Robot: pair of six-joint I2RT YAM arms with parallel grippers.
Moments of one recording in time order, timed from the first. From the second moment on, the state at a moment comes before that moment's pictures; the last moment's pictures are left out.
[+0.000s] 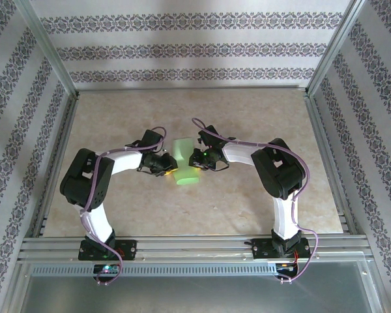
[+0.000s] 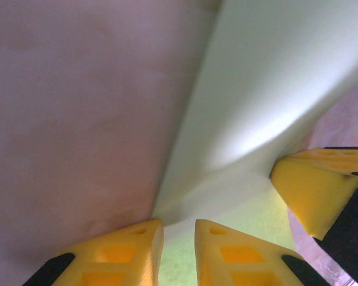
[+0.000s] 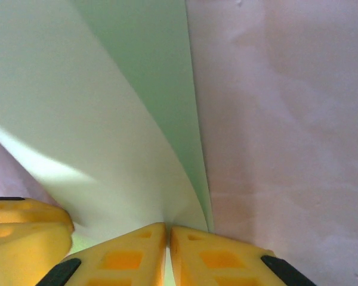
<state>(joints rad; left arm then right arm) -0.35 1.79 0.94 -0.26 0.47 -0.76 0.57 2.01 1.19 -0.28 -0.39 0.76</state>
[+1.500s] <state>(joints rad) -0.48 1.76 0.93 -0.24 0.50 -0.80 0.57 2.01 1.18 -0.26 -0.39 0.78</state>
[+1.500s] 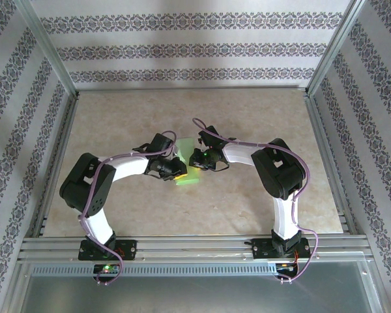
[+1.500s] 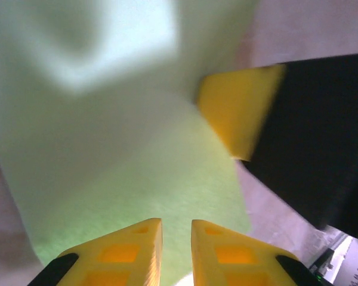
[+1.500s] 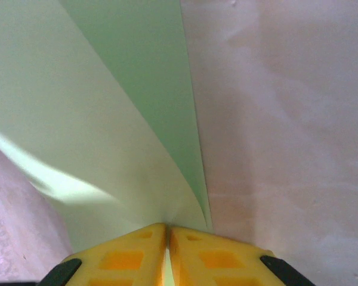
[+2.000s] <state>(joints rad) -0.46 1.68 0.78 -0.20 0.51 -0.76 0.57 2.01 1.18 -0.26 -0.39 0.78</state>
